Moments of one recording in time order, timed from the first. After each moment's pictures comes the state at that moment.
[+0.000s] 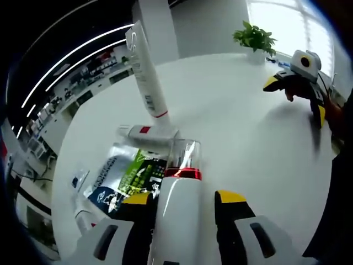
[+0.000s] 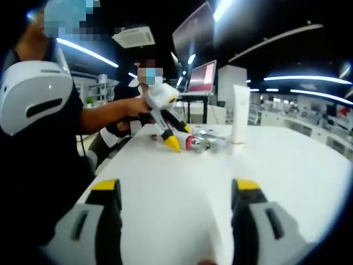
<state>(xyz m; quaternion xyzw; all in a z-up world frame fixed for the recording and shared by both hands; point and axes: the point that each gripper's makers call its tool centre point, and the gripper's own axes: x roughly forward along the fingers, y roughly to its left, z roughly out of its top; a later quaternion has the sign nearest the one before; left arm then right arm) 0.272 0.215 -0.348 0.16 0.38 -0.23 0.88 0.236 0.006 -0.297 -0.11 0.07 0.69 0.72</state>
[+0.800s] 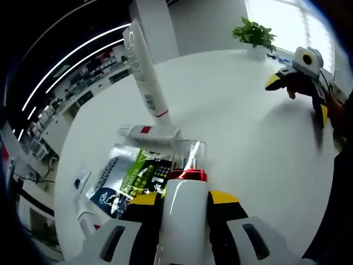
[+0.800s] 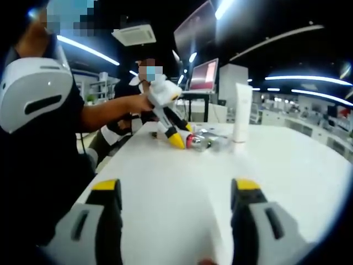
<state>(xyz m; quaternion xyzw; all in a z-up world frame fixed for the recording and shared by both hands) 0.272 0.218 -0.348 0.17 0.38 -0.22 0.88 0.233 0.007 -0.300 -0.12 0.07 0.69 0.71</state>
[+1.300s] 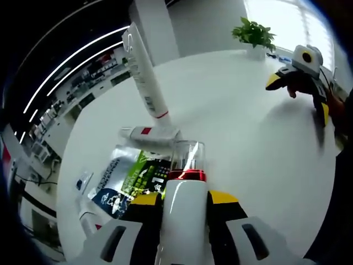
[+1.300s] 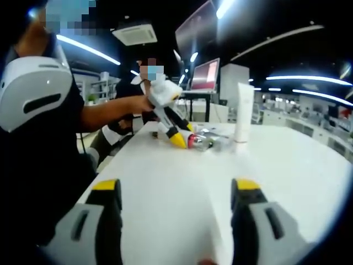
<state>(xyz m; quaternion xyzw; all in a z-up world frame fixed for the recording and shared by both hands) 0.273 0.218 -0.346 0.18 0.37 -0.22 0.88 0.231 0.009 -0.299 -0.12 0.07 0.69 0.71</state>
